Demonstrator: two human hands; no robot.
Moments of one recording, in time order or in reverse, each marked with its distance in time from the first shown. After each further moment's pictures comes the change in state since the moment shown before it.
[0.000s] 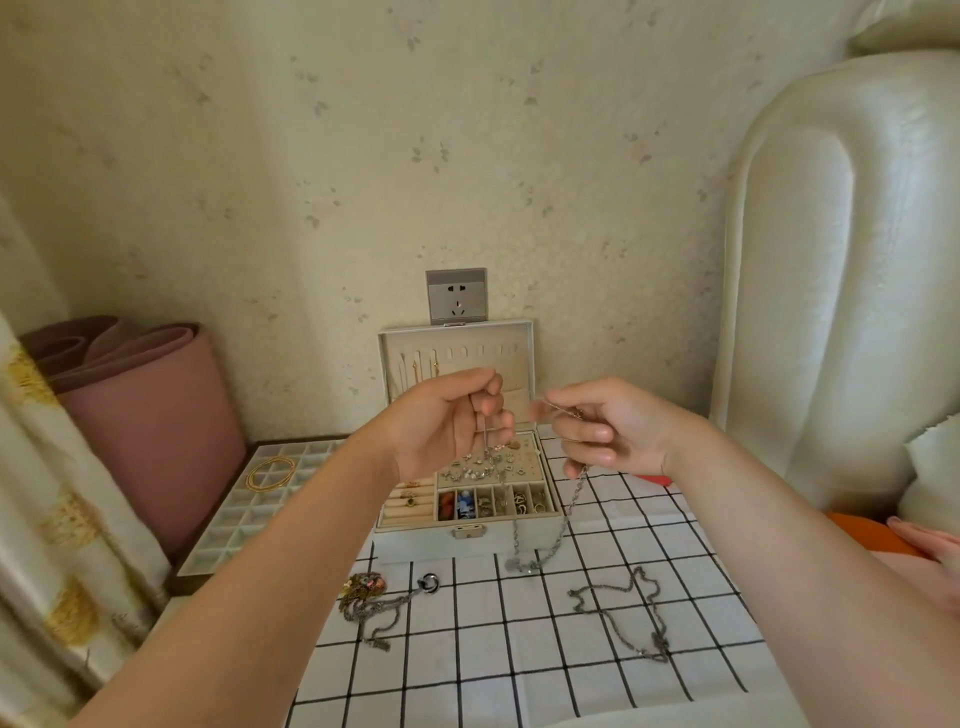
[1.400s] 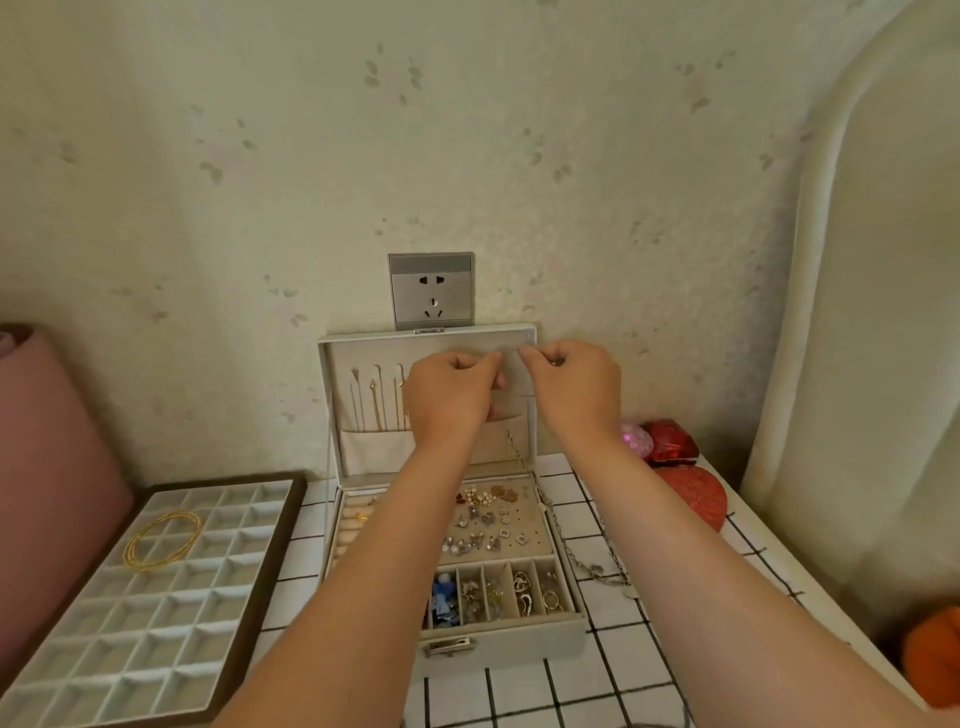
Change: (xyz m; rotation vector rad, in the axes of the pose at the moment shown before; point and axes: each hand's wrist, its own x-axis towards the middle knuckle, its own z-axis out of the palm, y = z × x) left_hand 0.158 -0.030 -0.052 0.510 0.931 0.281; right_hand 0.166 0.017 -0.064 -0.762 1.169 -0.448
